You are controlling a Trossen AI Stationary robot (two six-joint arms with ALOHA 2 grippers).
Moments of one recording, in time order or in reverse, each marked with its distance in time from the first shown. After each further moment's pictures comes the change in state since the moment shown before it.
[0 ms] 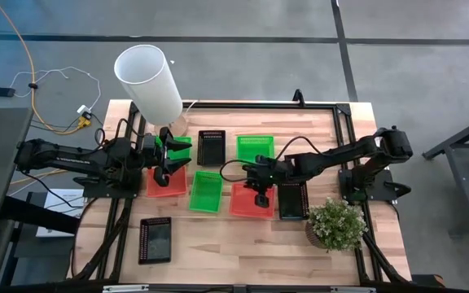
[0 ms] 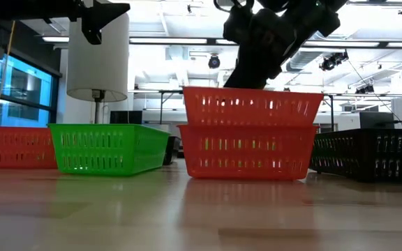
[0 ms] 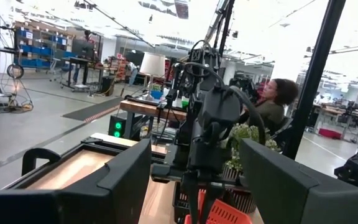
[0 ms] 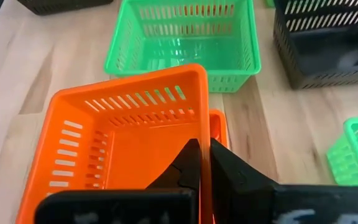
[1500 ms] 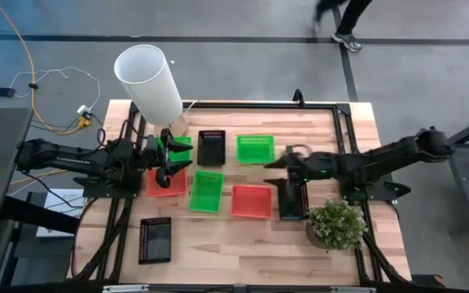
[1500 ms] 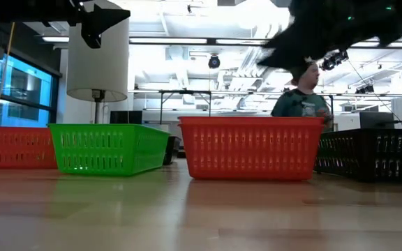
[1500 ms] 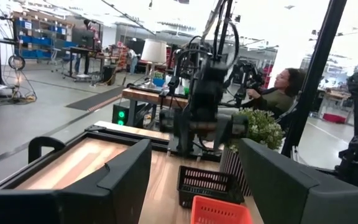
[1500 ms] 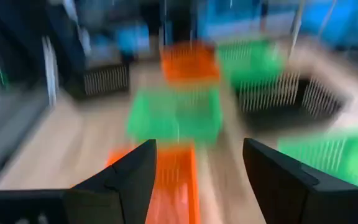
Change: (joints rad) left arm 0.000 0.000 0.000 -0.061 0.003 0.021; right arm 0.017 -0.492 -0.516 0.557 0.122 -0.001
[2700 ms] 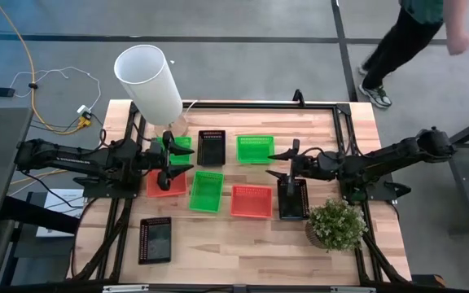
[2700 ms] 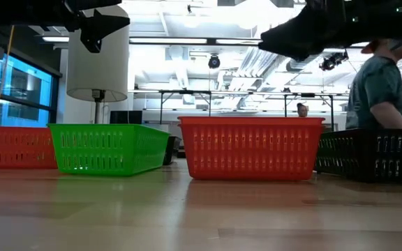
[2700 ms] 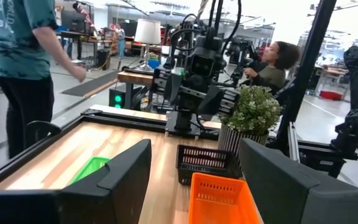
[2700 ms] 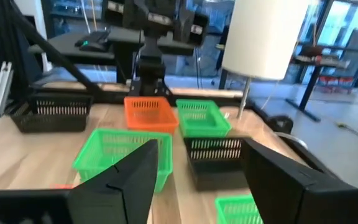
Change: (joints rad) left arm 0.000 0.000 0.000 -0.078 0.040 0.022; right arm 0.010 -0.029 -0.066 0.168 0.141 -0.258
